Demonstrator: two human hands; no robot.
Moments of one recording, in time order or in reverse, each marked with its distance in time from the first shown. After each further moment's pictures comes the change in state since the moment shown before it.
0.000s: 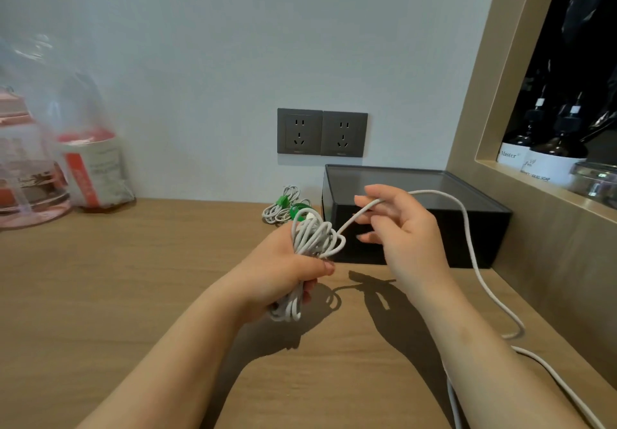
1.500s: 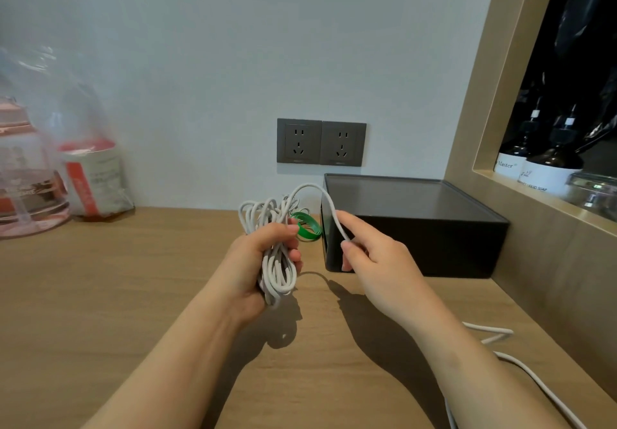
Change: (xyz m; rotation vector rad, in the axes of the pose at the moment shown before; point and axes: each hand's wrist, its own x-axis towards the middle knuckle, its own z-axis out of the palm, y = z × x) left_hand 0.003 0.005 -0.009 -0.789 0.147 -0.036; right_hand -0.009 0.001 0.008 -0.491 -0.283 -0.041
